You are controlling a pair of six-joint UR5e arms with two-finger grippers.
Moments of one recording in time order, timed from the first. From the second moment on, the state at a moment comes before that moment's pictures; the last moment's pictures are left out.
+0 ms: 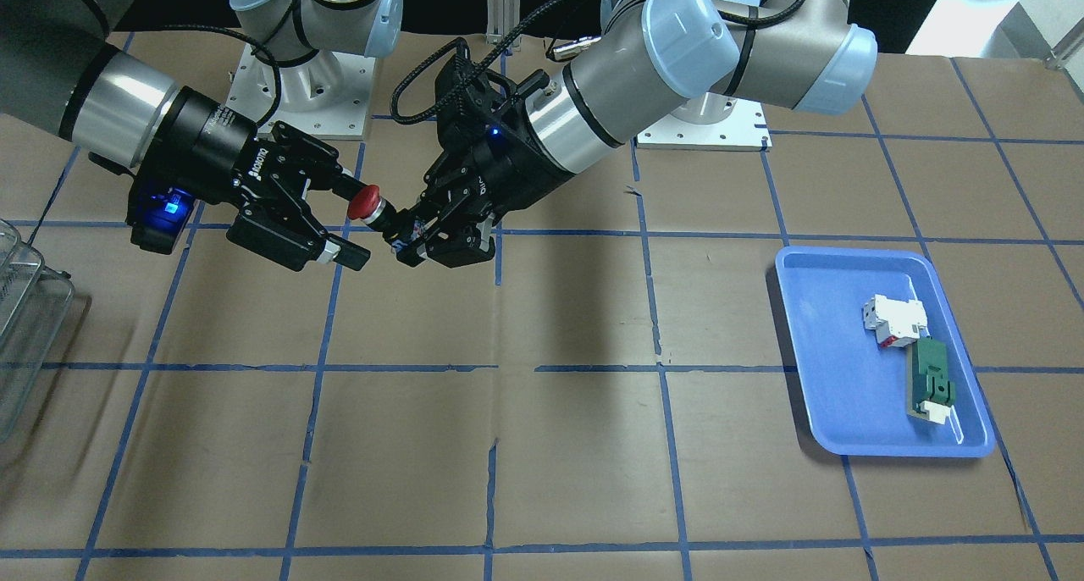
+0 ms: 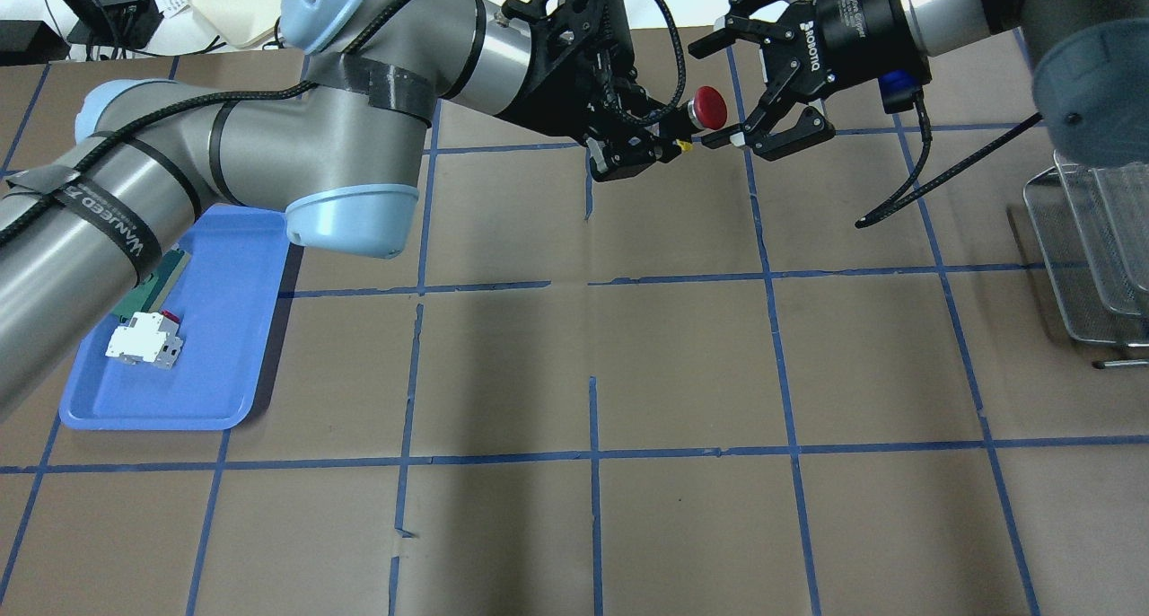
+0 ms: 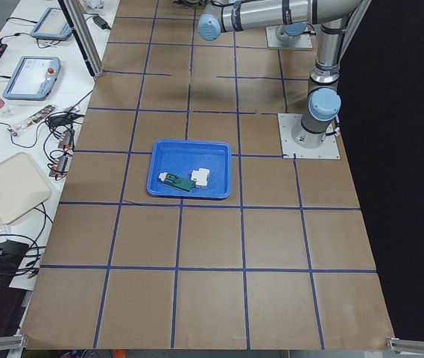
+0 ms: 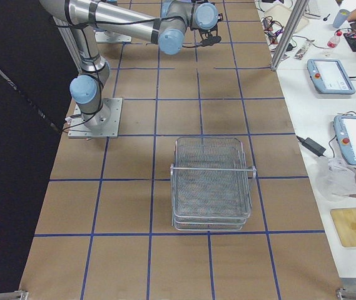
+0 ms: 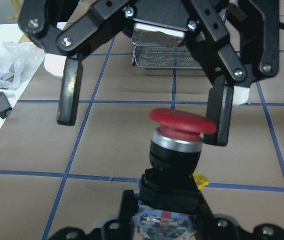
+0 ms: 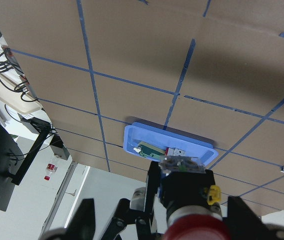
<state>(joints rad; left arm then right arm) -1.81 -1.79 -1.68 -0.82 0.83 1.09 1.41 -1.50 1.69 -1.72 -0.64 1.17</state>
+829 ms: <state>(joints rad) -1.81 -1.79 -1.68 -0.82 0.83 1.02 1.43 -1.50 1.69 -1.71 -0.62 1.17</state>
